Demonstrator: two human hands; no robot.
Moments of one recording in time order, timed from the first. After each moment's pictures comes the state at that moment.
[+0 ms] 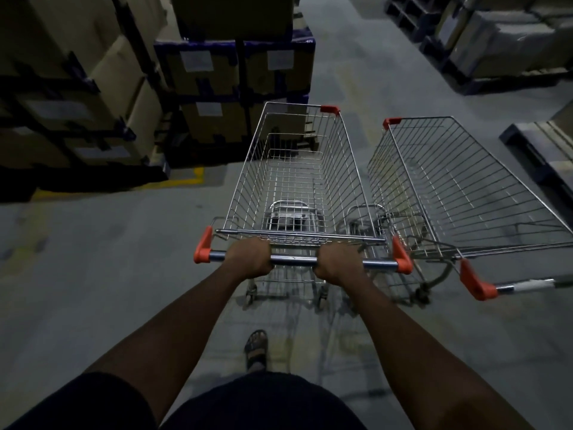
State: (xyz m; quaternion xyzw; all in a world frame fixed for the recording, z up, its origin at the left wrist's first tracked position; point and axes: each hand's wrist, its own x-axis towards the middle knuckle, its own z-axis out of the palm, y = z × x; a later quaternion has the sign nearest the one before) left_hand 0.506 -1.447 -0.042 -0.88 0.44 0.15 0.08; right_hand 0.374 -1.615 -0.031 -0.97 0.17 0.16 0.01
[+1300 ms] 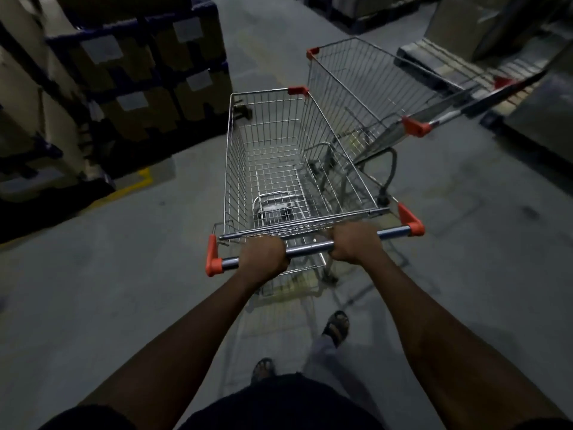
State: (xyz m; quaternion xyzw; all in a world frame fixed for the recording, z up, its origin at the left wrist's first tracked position) left_hand 0.359 -1.243 -0.044 -0.81 0.58 0.10 0.06; right_hand 0.198 -1.384 -0.039 -0.92 0.35 0.16 -0.01
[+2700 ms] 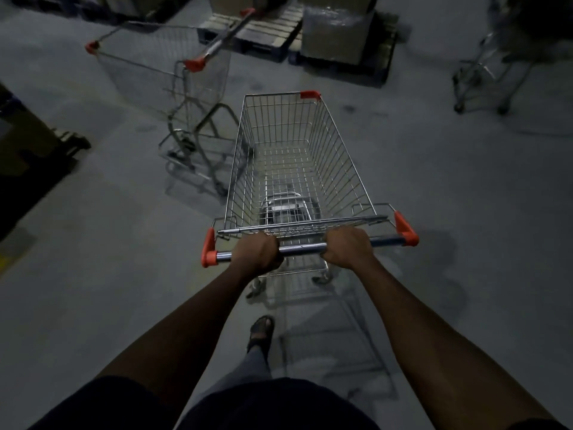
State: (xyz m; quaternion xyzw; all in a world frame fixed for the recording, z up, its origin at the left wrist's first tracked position) left_hand 0.043 -1.068 -0.041 -0.54 0.83 0.07 0.09; right_hand -0.171 -1.056 -0.028 -0.74 0.66 0.12 0.11
